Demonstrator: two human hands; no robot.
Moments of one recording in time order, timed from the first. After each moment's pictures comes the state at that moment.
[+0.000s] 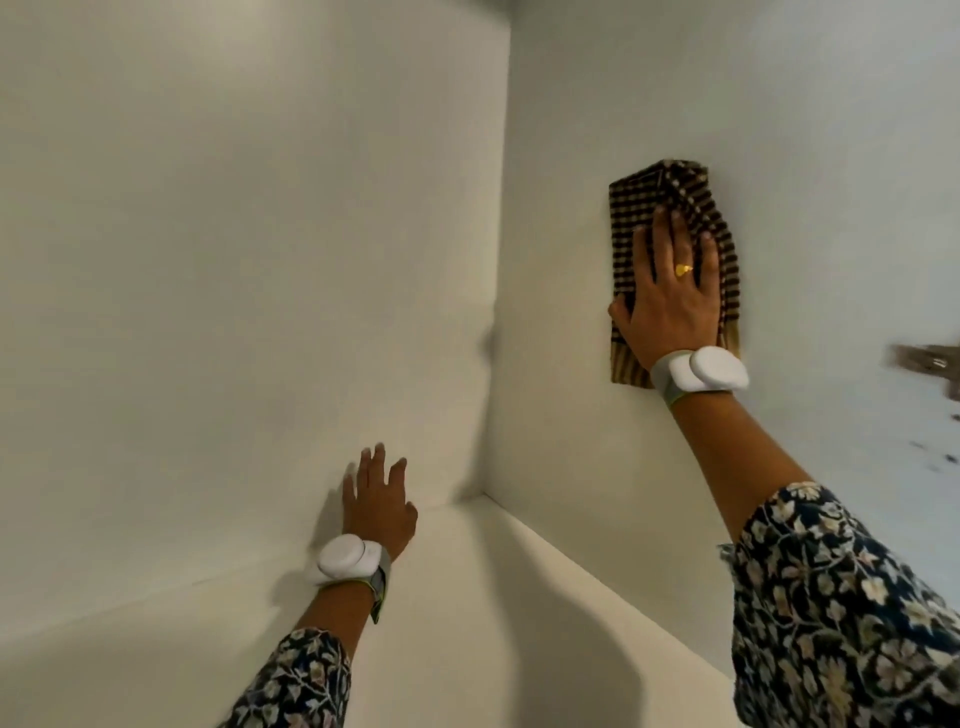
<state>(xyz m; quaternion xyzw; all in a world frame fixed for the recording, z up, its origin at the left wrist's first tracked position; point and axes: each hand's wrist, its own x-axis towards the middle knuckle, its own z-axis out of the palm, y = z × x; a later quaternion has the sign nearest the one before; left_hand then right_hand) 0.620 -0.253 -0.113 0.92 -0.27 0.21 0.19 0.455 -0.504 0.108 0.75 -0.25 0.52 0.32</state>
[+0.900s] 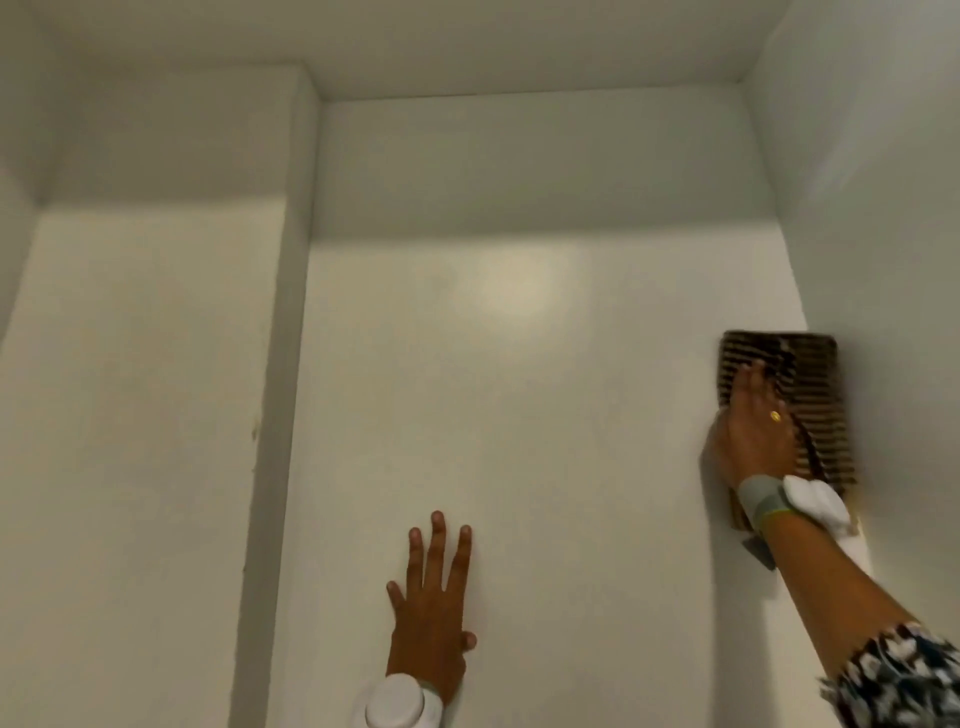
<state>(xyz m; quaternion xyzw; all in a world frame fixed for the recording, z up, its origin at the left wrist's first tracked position) 0.717 -0.067 0.063 0.93 -0.09 0.35 0.08 0.738 -0.412 0.214 0.78 -0.10 0.59 -0.17</state>
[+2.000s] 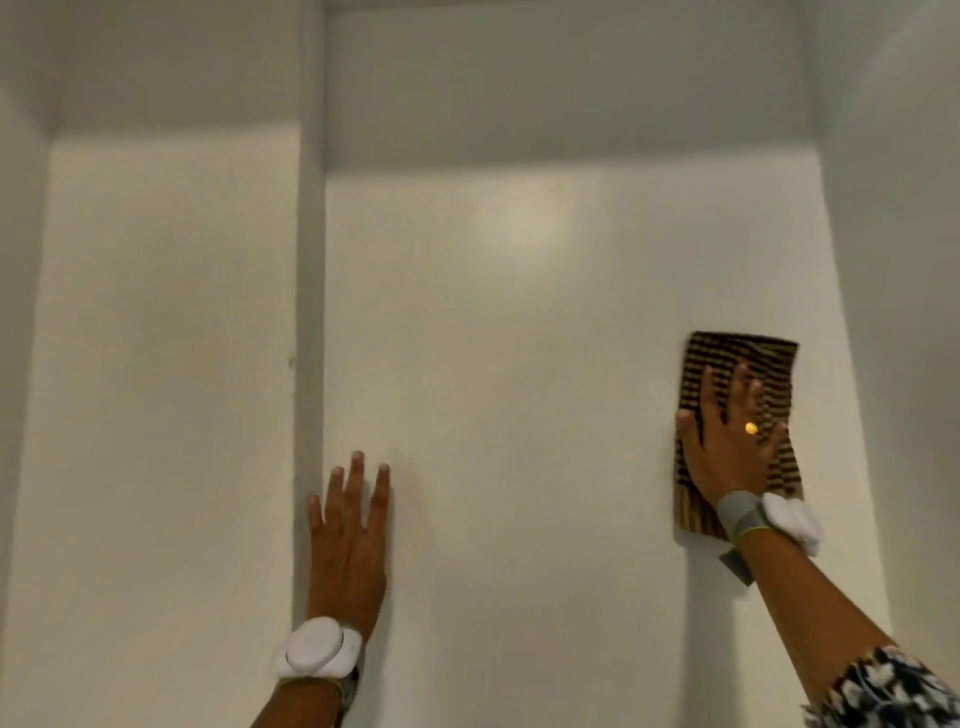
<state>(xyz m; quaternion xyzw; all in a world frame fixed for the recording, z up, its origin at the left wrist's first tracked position) 0.702 0.037 0.024 0.78 -0.03 0.63 -0.02 0.740 -0.367 0.120 0.81 -0.07 0.55 -0.18</state>
